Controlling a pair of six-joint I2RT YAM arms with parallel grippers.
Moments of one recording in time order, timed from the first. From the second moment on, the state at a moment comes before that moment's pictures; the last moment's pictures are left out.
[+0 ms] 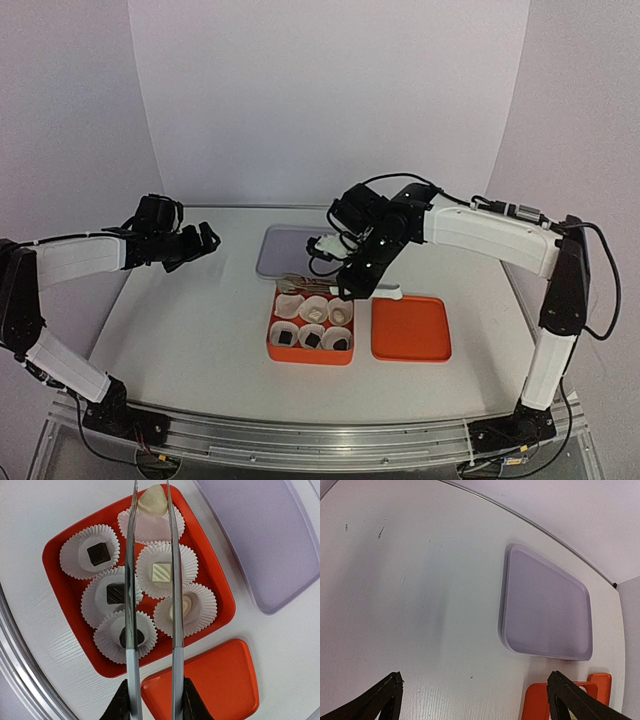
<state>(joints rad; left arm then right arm) -0.31 1.42 0.89 -0.13 0.05 -0.60 0.91 1.88 1.72 -1.03 -0.02 -0.17</state>
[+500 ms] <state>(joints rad) -0.31 1.42 0.89 -0.13 0.05 -0.60 0.91 1.96 1.72 -1.03 0.00 -0.17</state>
